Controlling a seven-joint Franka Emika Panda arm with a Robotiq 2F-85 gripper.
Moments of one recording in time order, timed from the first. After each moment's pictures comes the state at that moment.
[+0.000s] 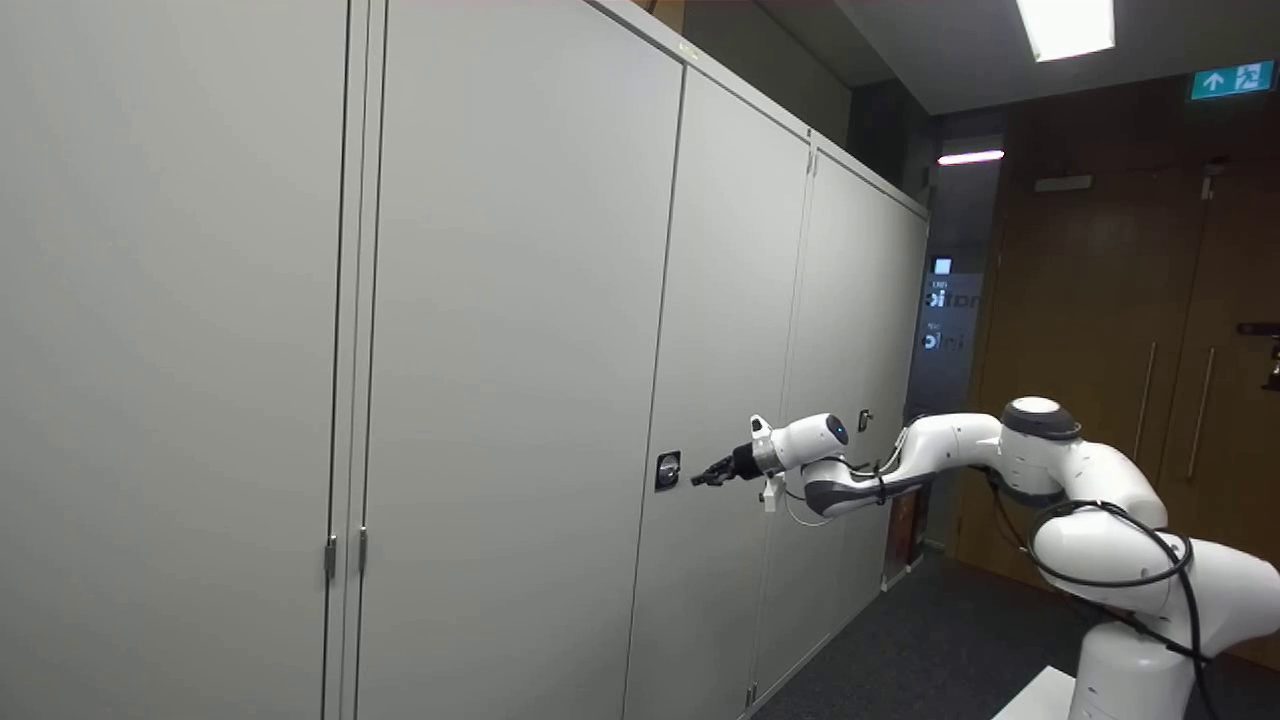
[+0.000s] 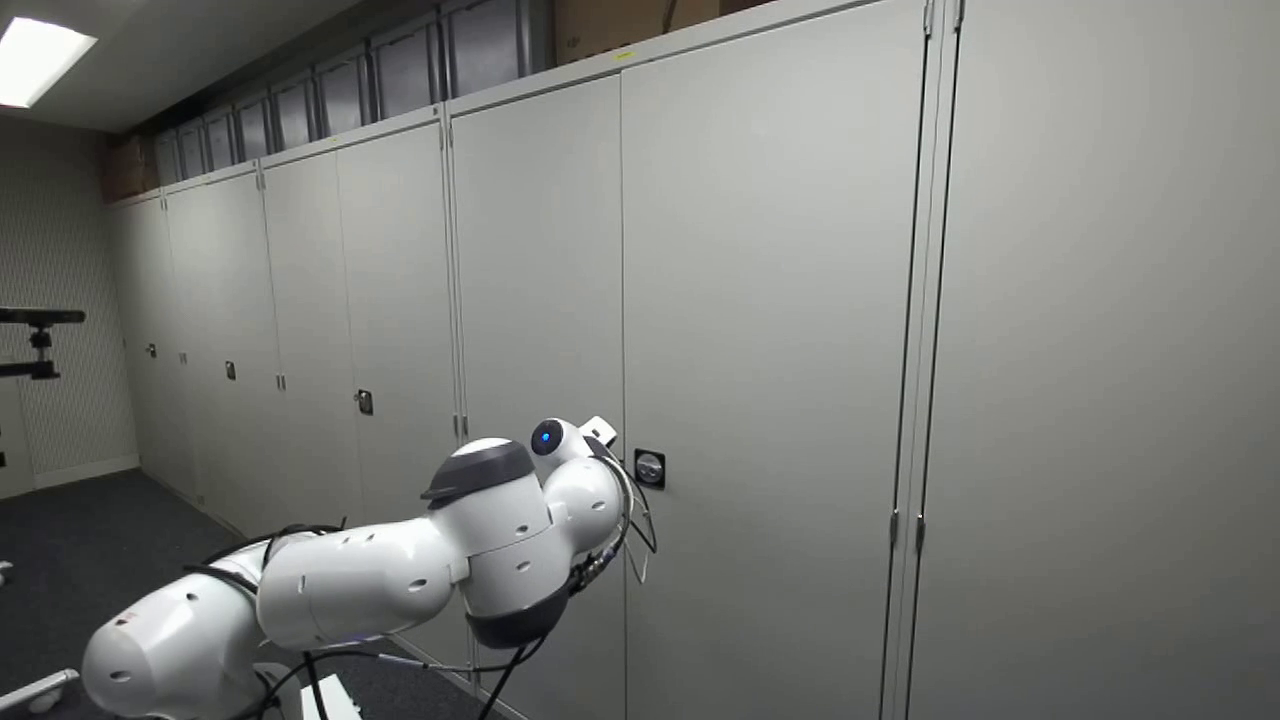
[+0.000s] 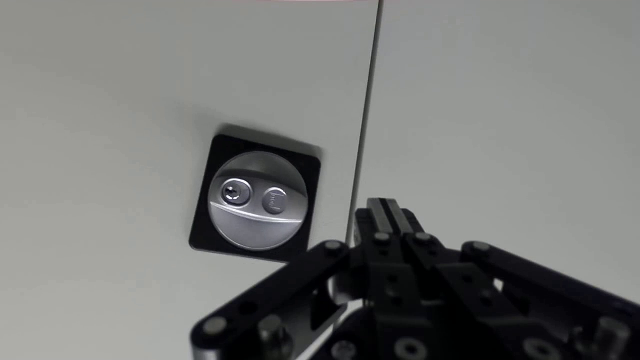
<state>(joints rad) -1.07 1.26 1.42 -1.95 -2.15 2.72 0.78</state>
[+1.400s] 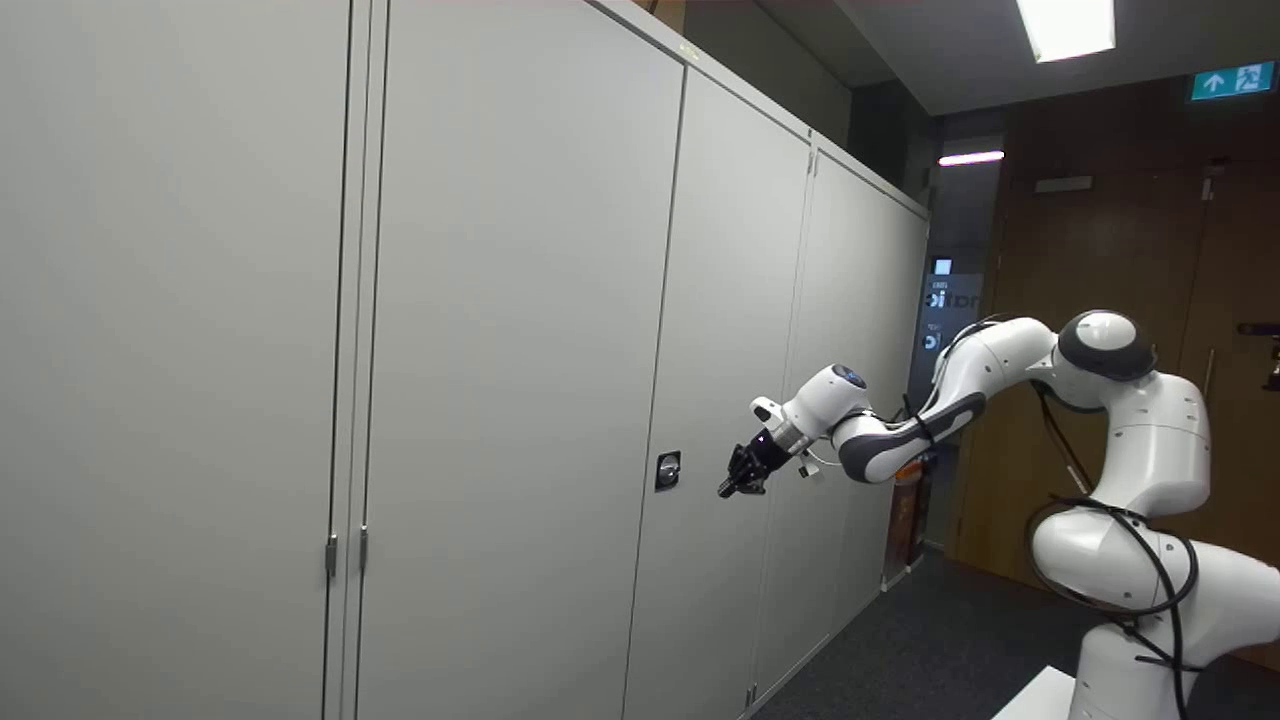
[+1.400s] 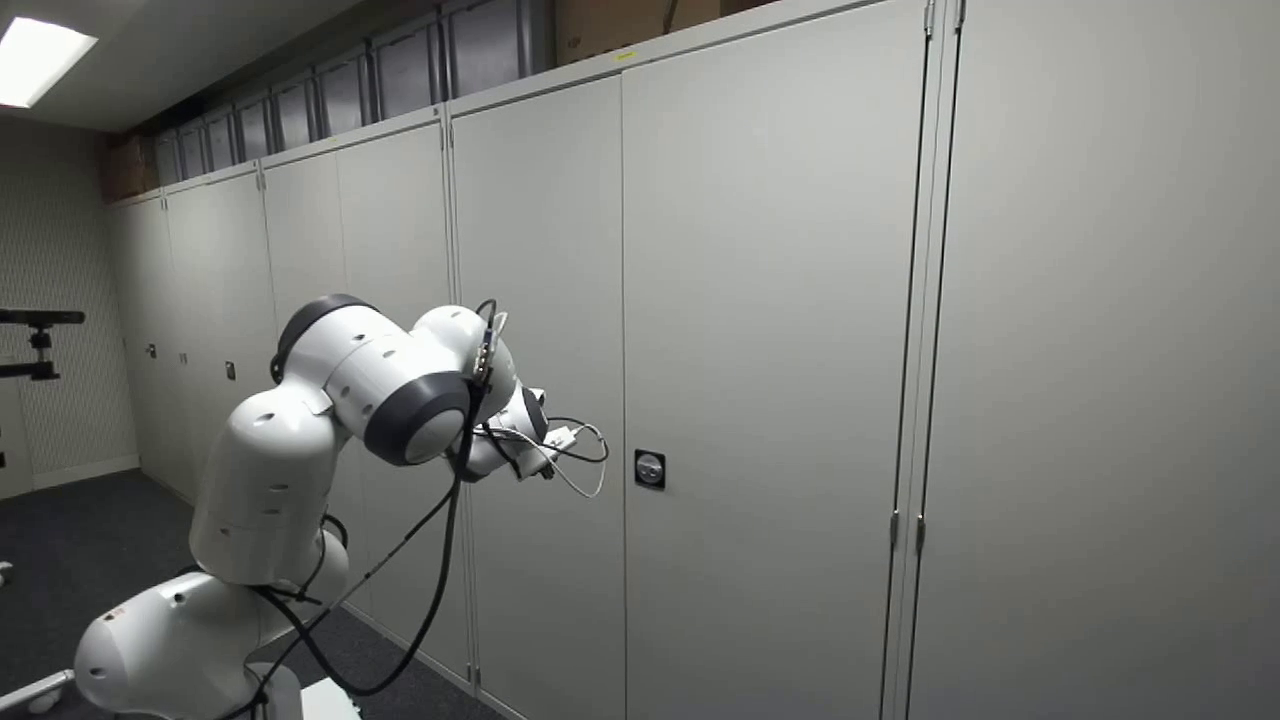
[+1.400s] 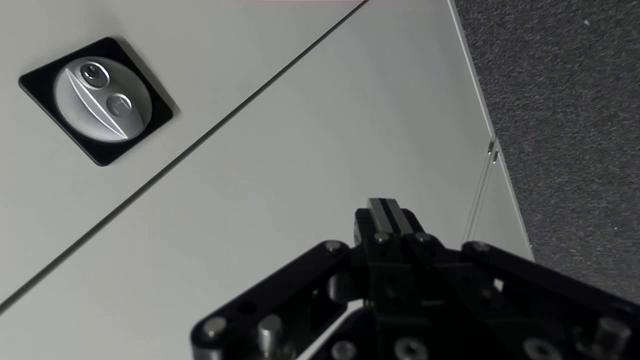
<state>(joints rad) -1.27 0.57 1.60 -2.29 -1.24 2.76 -0.12</state>
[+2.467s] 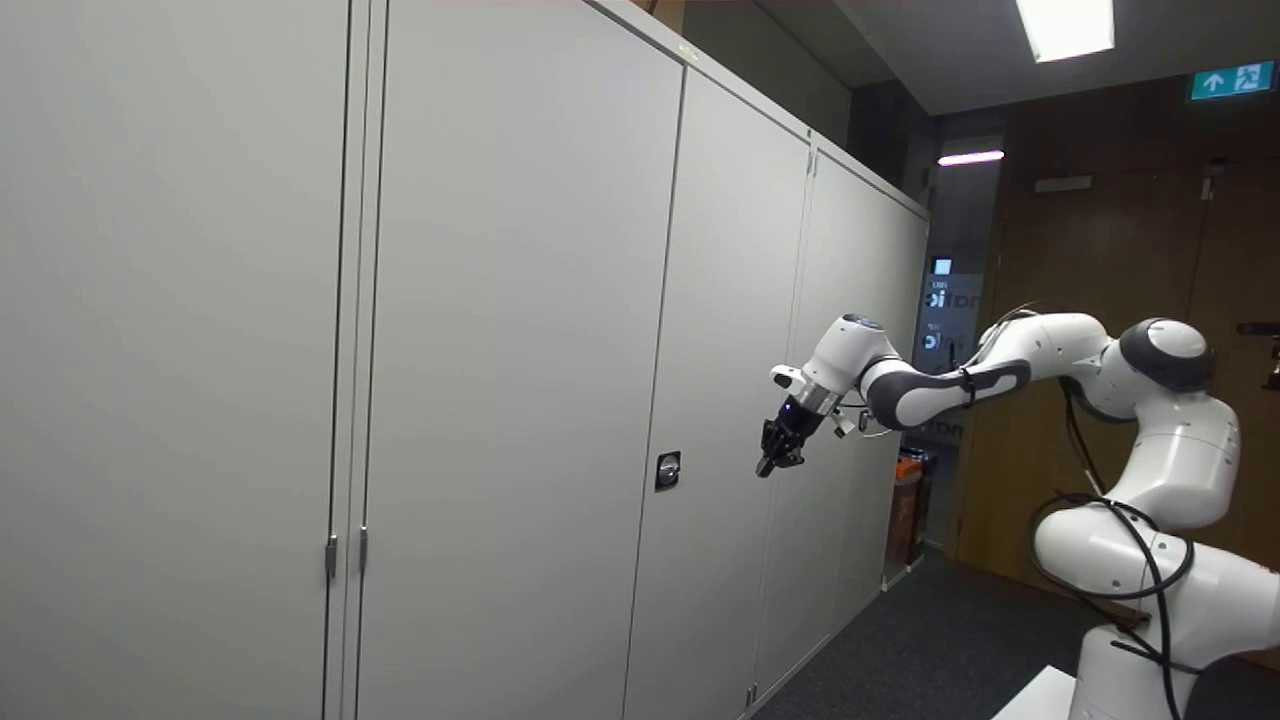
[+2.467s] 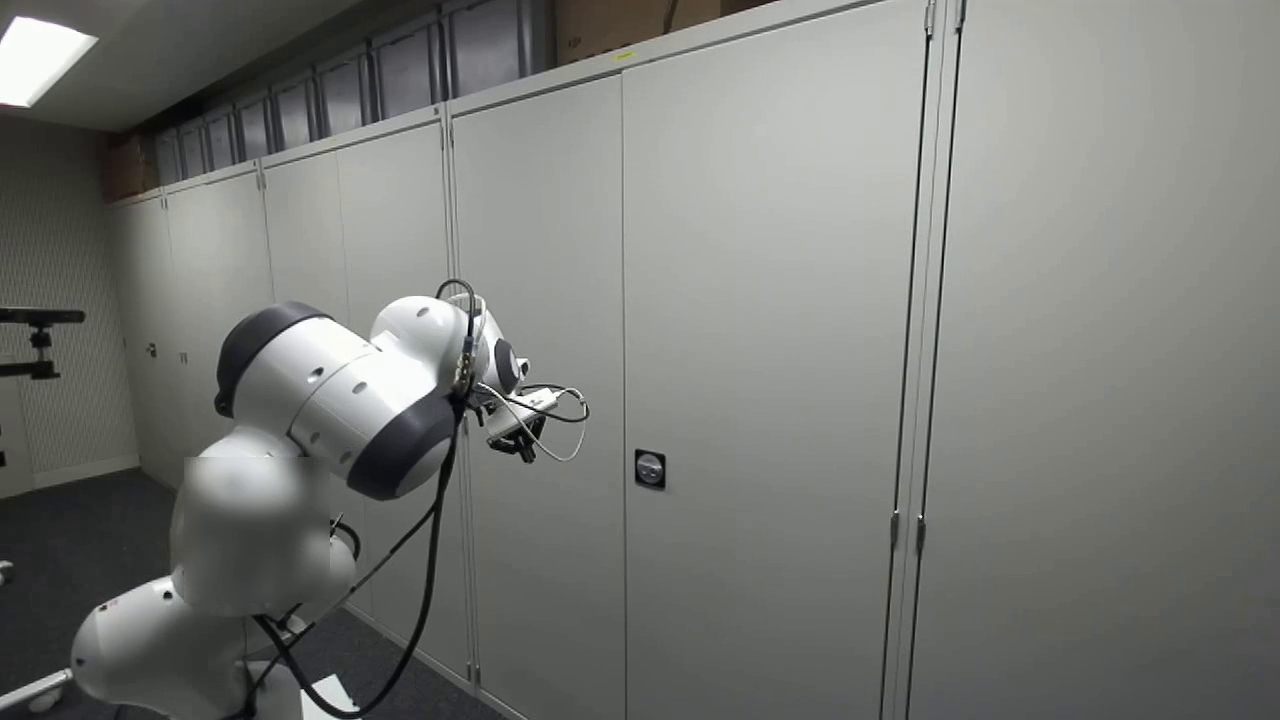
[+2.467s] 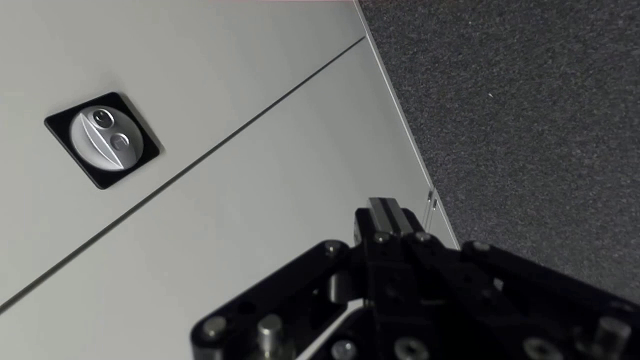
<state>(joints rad) -1.52 0.75 2.04 -2.32 -1.01 2.25 -0.28</state>
